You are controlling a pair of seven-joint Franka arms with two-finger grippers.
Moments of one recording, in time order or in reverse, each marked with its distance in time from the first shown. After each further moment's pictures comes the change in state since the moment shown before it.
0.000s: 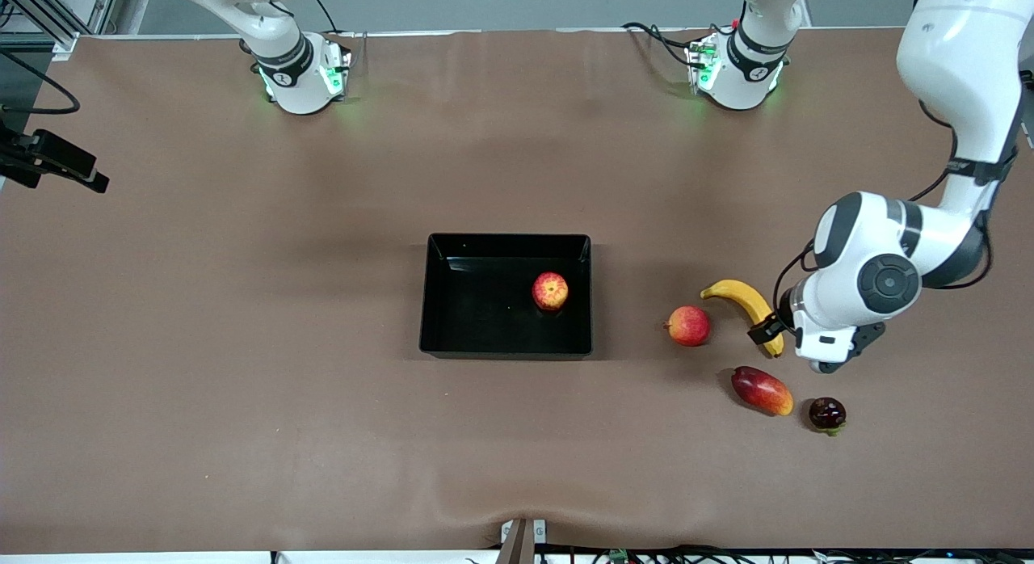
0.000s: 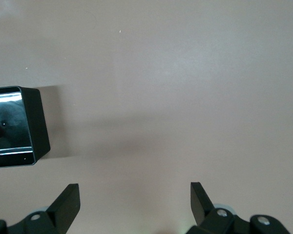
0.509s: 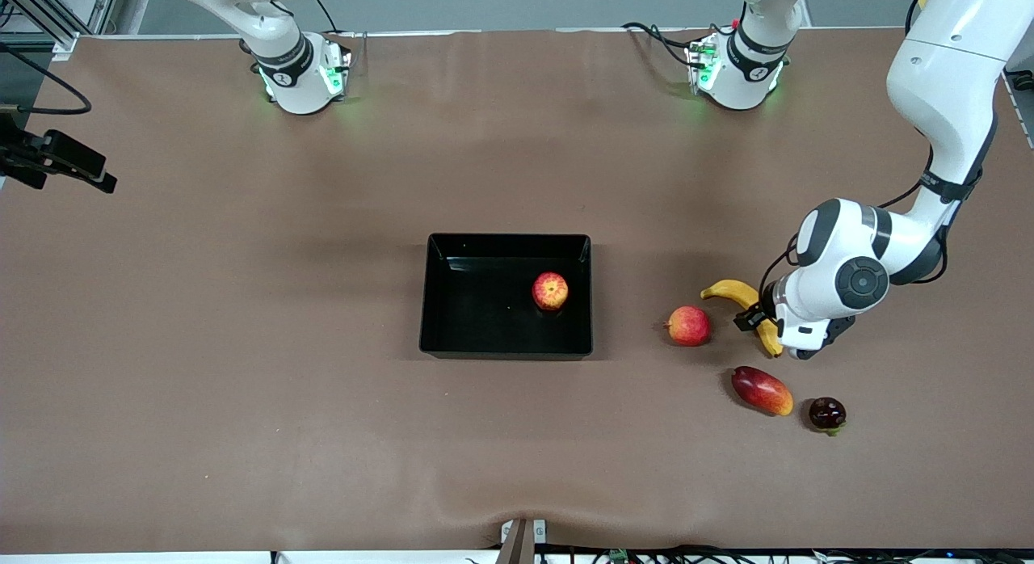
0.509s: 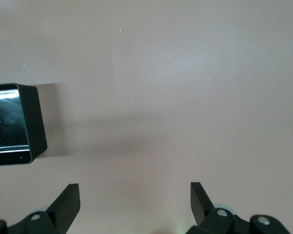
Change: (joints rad) left arm 0.028 0.044 0.000 -0.097 0.002 0.085 0.000; right arm 0.018 0.003 -0.004 0.000 -0.023 -0.001 0.005
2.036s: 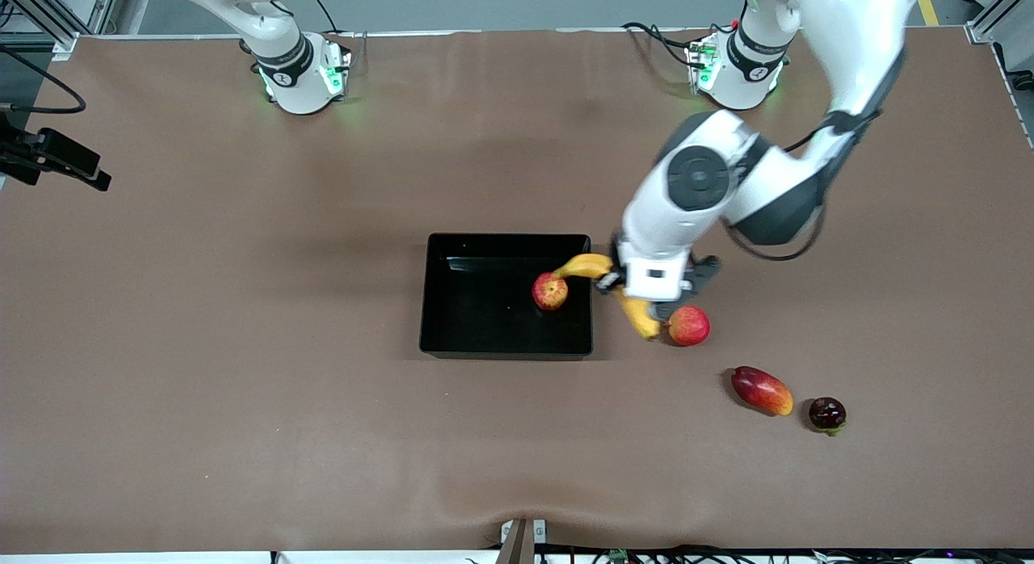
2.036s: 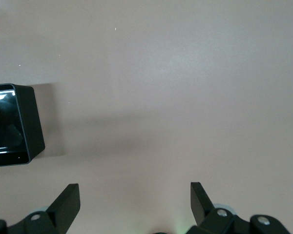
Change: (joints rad) left arm -0.340 0.010 -0.268 0.413 -0.028 -0.248 -0.555; right arm 0.002 0.004 -0.001 0.020 -0.008 -0.025 0.012
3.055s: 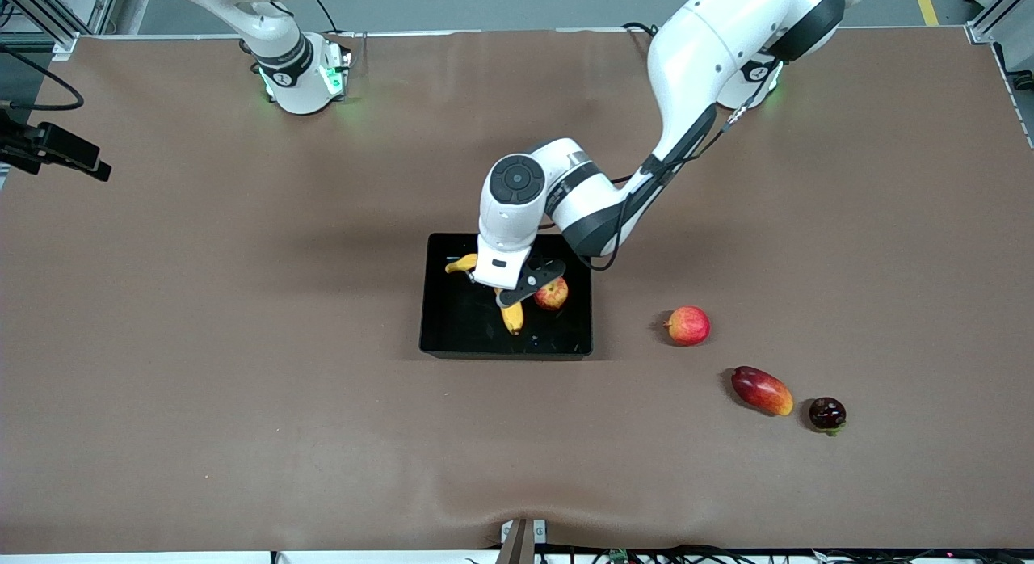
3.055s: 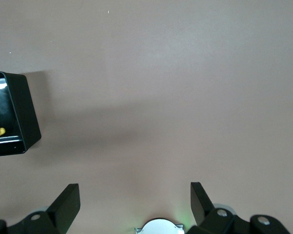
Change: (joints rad) left arm -0.509 0.271 0.303 0.230 0.000 0.210 0.022; right arm -0.009 0.001 -0.006 0.000 0.000 -0.058 0.003
